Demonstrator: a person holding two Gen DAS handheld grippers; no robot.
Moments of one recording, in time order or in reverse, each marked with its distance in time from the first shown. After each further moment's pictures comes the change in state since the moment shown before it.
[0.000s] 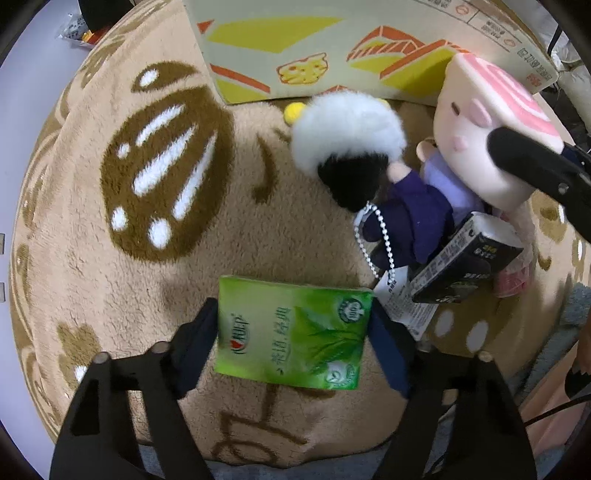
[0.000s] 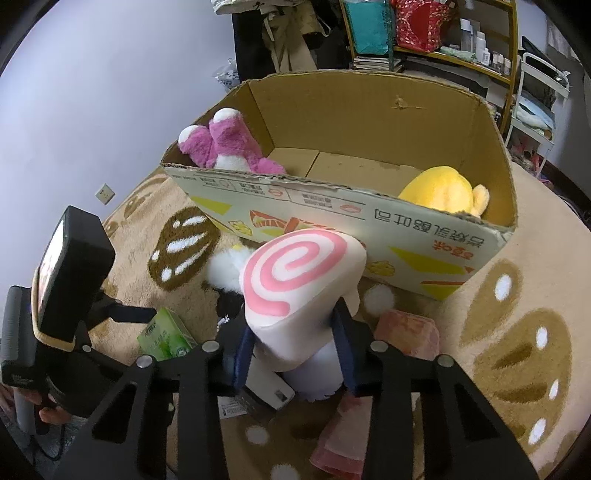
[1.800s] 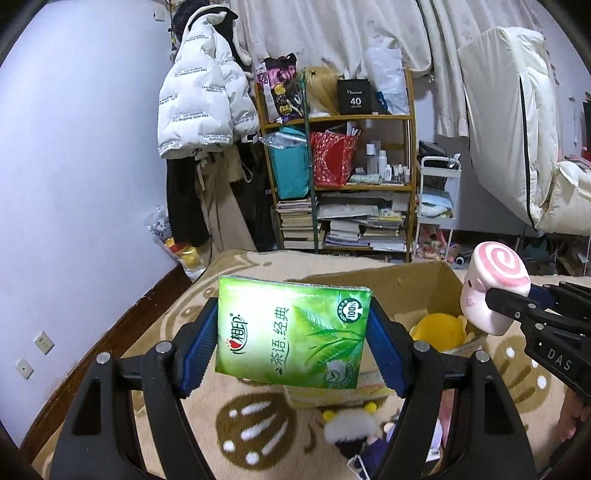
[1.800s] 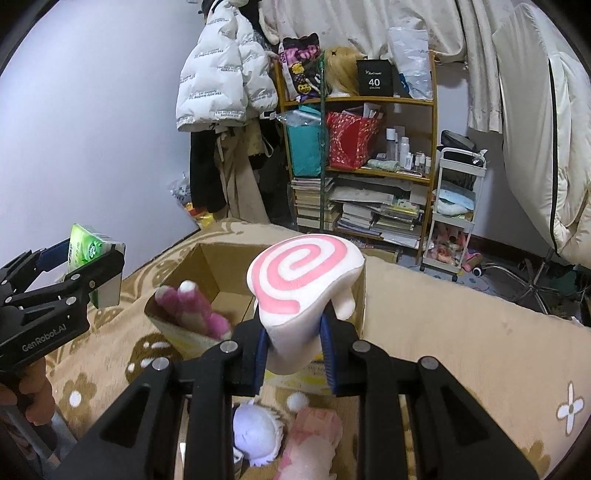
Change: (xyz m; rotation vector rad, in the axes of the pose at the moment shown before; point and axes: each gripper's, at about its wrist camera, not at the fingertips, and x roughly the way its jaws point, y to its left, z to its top) left arm -0.189 -0.002 0.004 -0.031 -1.003 0.188; right arm -0.111 -0.007 0.026 0.043 -0.465 -0.244
